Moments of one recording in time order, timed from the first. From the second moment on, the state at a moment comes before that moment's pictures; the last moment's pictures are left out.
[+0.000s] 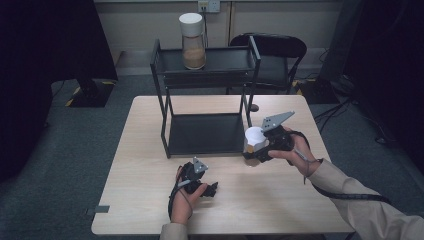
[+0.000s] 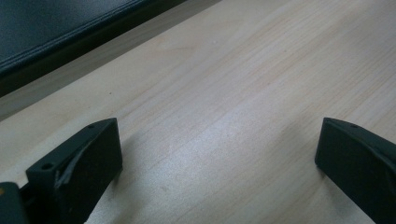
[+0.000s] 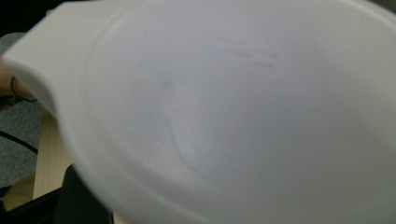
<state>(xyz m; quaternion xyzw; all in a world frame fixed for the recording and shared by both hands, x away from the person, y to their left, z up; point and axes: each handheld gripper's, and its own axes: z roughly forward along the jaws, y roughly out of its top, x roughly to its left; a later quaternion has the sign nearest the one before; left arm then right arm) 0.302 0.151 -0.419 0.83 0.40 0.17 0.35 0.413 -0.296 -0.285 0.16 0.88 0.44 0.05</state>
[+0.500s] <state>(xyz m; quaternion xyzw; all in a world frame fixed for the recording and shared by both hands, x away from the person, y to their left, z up) 0.302 0.151 -0.419 0.83 0.40 0.17 0.35 0.431 -0.270 -0.255 0.15 0.88 0.44 0.05</state>
